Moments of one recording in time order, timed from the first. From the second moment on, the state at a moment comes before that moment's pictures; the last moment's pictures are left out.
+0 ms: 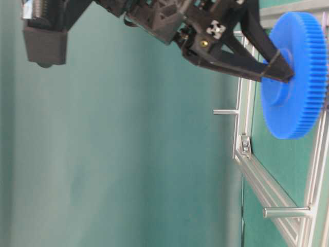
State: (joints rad) left arm 0.00 -0.96 1.17 -0.02 -0.16 0.00; right arm 0.02 -0.04 0.63 -0.31 0.37 0.62
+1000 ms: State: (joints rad) left arm 0.00 -0.96 1.17 -0.02 -0.17 0.00; right arm 0.02 0.03 0.63 -0.31 0.32 0.62
